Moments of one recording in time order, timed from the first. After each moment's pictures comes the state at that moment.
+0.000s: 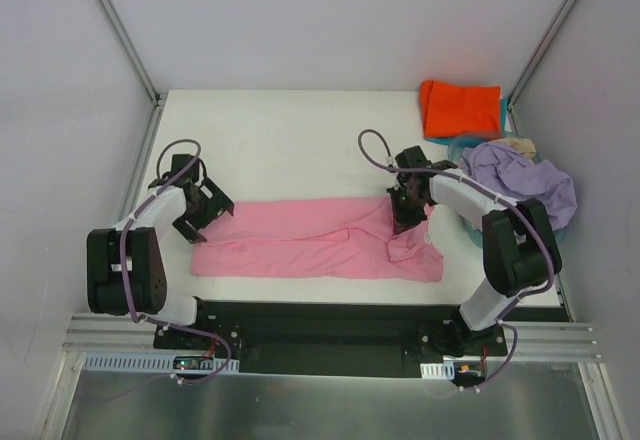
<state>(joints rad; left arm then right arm) 0.05 1.45 0.82 -0.62 0.02 -0.75 0.39 1.66 1.08 -0.76 -0.13 0.21</state>
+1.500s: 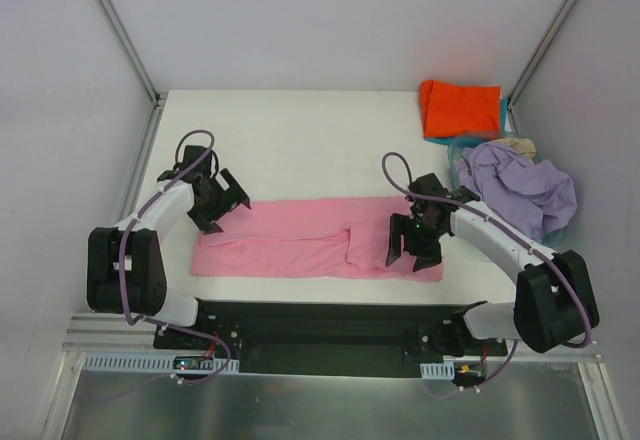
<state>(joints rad) -0.05 1.44 0.90 -0.65 0.13 -0.75 0.44 1.32 0.85 -0.93 -0.25 0.48</state>
